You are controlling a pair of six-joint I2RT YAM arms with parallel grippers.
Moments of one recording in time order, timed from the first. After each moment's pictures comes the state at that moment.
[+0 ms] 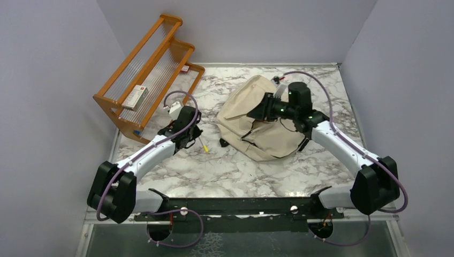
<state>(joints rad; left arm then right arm) -0.47 1.31 0.75 -0.34 -0.37 -0.94 0.36 1.31 0.99 -0.11 -0.54 0.54</state>
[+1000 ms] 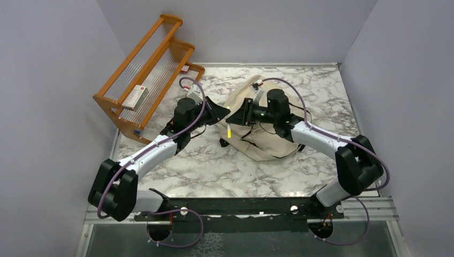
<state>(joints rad) -0.49 1.30 0.76 0.34 0.25 -0.87 0.58 1.54 0.95 0.30 -0.59 0.73</state>
